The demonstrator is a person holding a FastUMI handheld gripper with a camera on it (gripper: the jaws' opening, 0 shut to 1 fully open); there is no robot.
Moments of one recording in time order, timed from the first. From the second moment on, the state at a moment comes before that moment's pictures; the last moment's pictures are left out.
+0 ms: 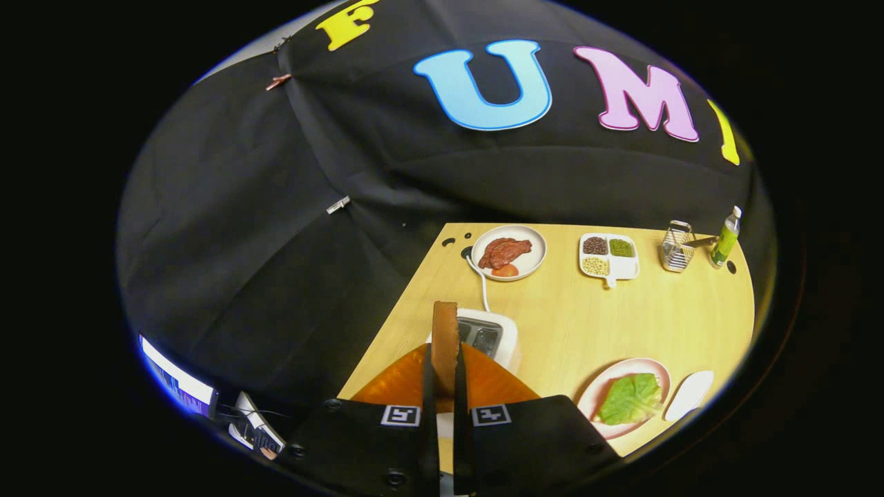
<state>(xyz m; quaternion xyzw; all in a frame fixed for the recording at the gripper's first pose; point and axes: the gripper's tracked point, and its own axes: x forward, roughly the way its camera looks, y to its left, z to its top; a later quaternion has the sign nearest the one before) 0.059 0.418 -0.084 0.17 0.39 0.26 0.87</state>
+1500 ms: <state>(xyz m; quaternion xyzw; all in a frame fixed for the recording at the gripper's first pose) 0.024 0.202 -0.302 0.26 0.46 0.09 0.84</state>
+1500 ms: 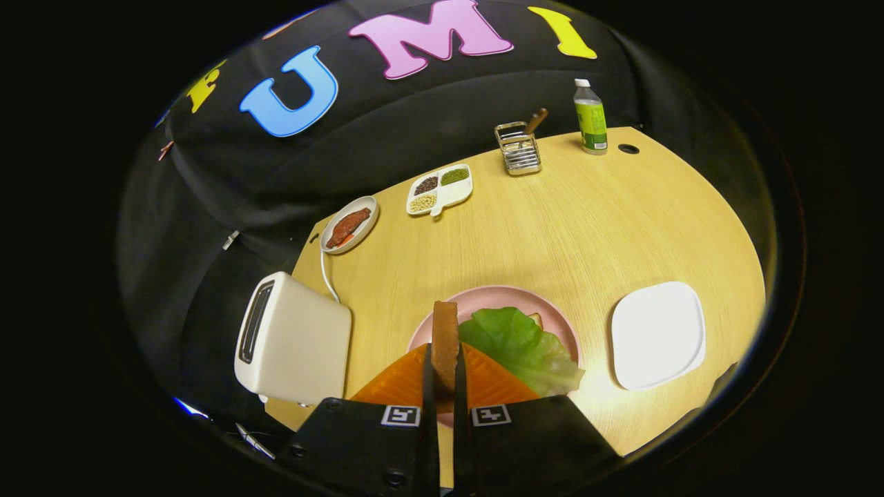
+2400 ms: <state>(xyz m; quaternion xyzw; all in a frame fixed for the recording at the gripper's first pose) 0.012 0.147 -0.379 0.11 0.51 0.07 0.85</state>
